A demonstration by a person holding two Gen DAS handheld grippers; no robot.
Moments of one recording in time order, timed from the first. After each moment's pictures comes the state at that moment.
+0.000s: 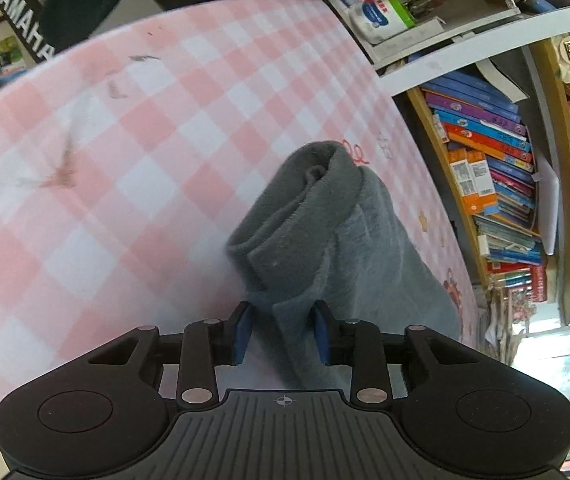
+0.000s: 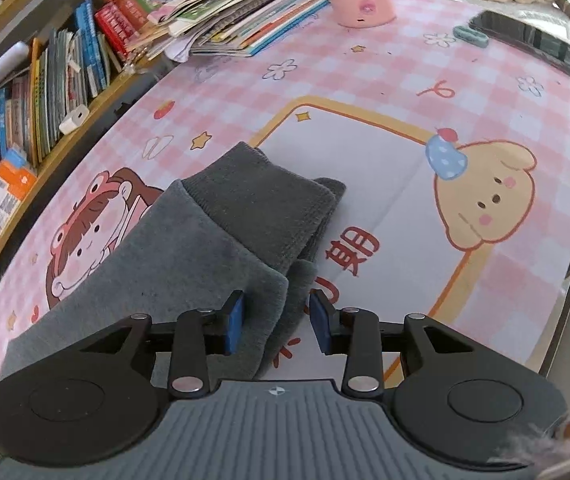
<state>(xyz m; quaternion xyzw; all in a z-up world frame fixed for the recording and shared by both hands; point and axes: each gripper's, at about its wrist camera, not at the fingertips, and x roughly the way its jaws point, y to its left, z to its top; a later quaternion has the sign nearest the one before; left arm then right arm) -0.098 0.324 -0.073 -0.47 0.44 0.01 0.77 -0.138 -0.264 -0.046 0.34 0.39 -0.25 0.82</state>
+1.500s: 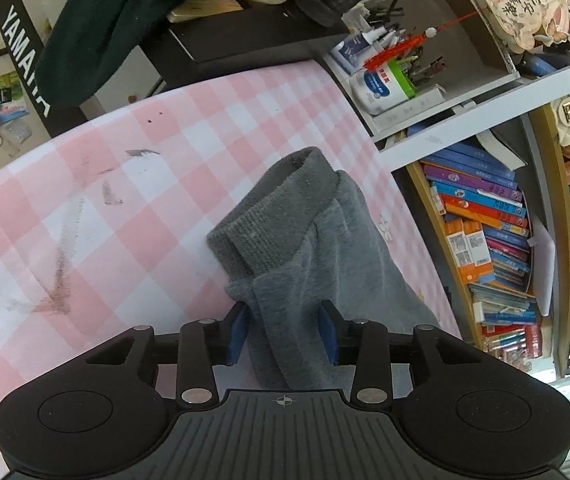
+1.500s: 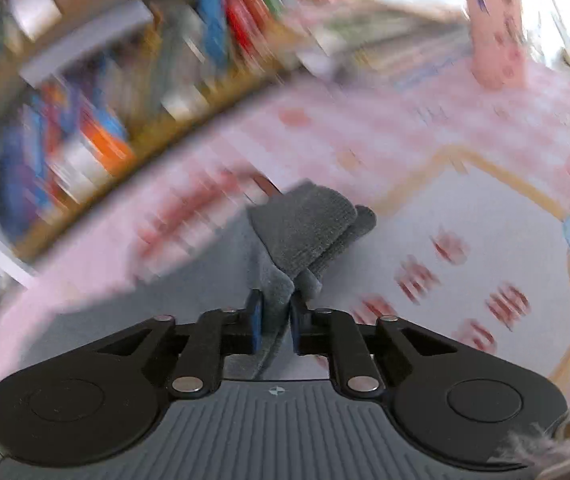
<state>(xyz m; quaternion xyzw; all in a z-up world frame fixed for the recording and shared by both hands) -0.081 0.356 -0.075 -0.47 0.36 0.05 0.80 -0.081 -0.212 -0.033 0.28 0.39 -0.17 0.86</state>
